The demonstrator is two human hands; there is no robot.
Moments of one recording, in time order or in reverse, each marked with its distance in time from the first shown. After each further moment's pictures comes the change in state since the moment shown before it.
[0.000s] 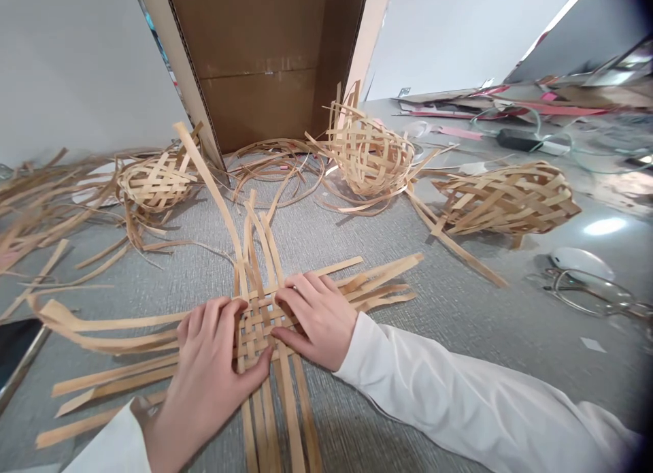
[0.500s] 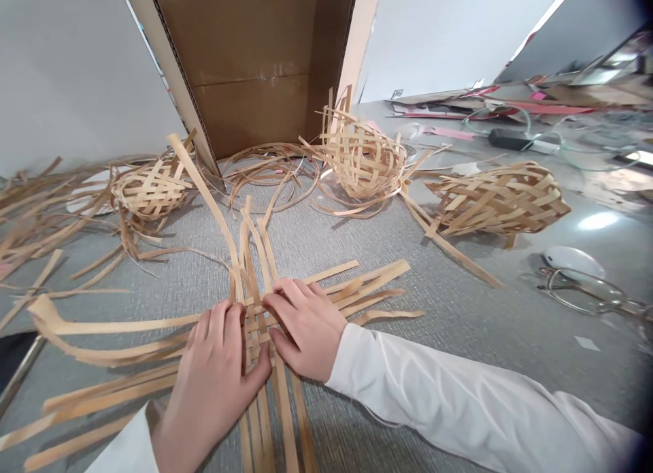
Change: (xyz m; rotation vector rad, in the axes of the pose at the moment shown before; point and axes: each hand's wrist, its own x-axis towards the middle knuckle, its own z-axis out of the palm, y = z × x) left_hand 0.007 0.006 0.006 0.135 0.019 0.069; right_hand 0.008 -0.011 -0.005 0.108 -0.097 0.068
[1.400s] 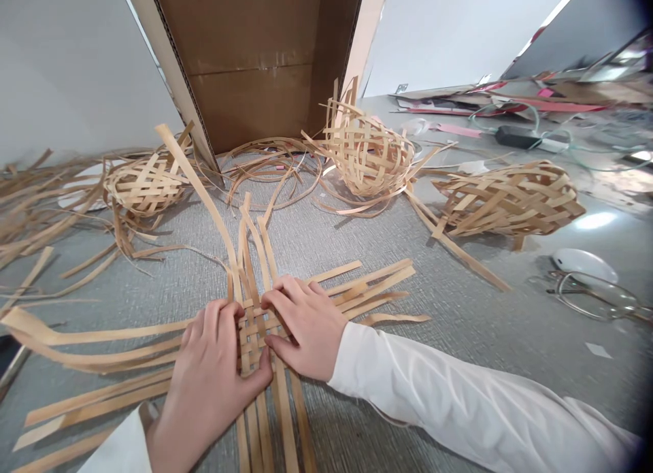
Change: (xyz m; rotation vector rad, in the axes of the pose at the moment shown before) left_hand 0.005 -0.003 0.000 -0.103 -0.017 -0.053; right_hand 0.007 0.004 0.000 0.114 -0.056 0.052
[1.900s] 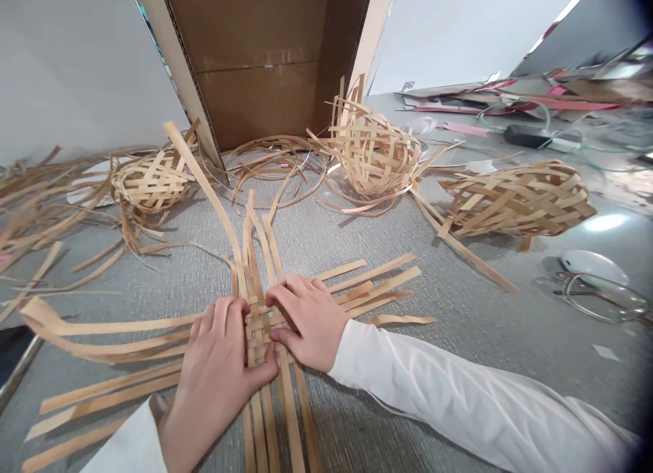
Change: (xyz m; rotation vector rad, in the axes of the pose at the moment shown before) left_hand 0.001 0.002 0.001 0.013 -0.023 -0.015; right_hand 0.003 0.001 0.002 0.031 -0.011 0.024
